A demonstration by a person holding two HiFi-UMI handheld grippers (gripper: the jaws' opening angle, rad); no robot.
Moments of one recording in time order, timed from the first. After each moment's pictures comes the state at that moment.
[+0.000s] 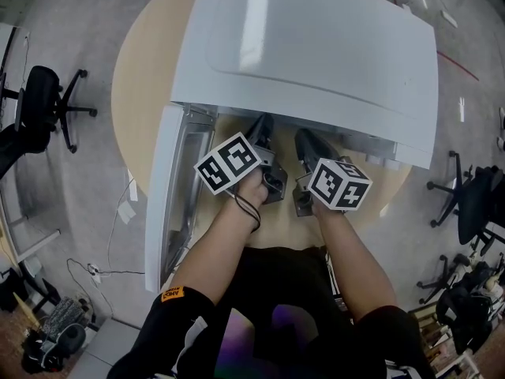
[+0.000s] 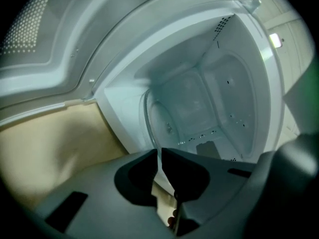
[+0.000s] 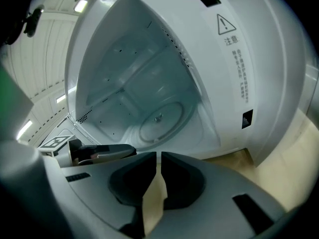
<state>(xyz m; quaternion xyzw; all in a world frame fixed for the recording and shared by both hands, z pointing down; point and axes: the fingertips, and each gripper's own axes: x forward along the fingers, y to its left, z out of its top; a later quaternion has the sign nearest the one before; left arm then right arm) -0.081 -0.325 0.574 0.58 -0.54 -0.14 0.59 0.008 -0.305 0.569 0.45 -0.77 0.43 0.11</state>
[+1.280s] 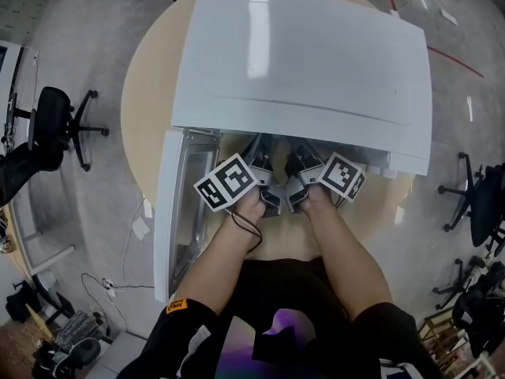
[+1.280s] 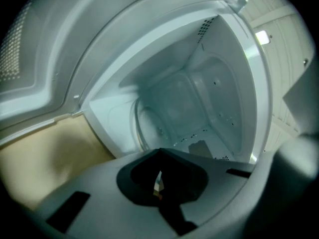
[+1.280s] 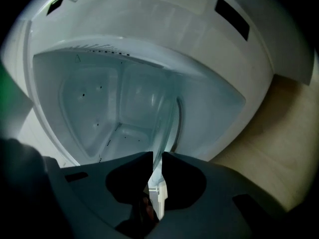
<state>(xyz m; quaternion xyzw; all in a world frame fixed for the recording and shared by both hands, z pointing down) -0.079 -0.331 0.553 0.62 -0.52 -0.14 0.56 -0.009 -0.340 0.572 0.38 -0.67 0.62 -0.15</state>
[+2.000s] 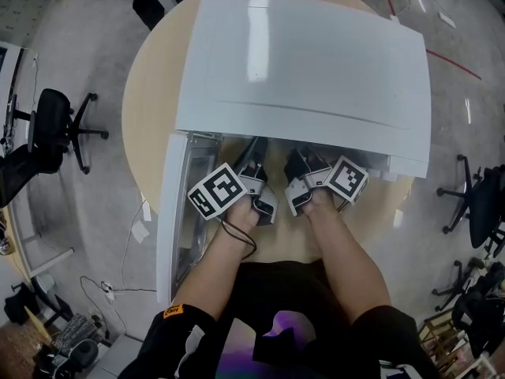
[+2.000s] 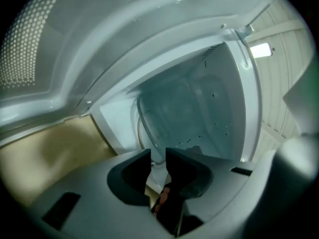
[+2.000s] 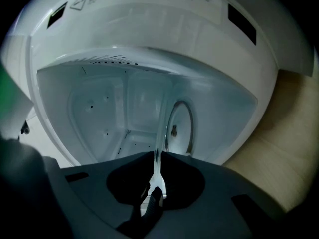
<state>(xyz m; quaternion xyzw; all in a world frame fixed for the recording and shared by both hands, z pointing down) -0.095 -0.320 0.543 0.62 -0.51 -0.18 0.58 -0.016 -0.351 0.533 0.33 -0.67 0.62 -0.24</state>
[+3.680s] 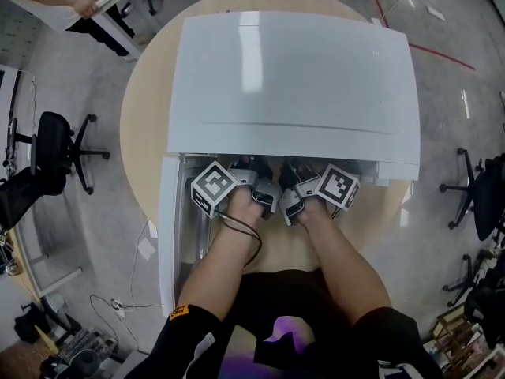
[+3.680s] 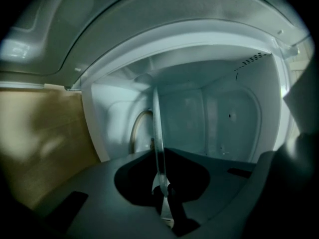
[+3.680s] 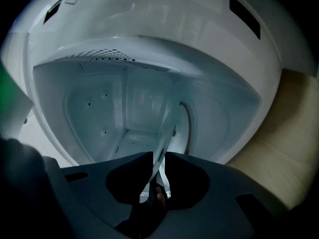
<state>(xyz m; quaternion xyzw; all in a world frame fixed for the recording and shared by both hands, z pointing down) -0.090 -0.362 0.550 0.54 -0.48 -0.29 0.63 -0.010 -0.351 0.551 0.36 -0.67 0.62 -0.20</state>
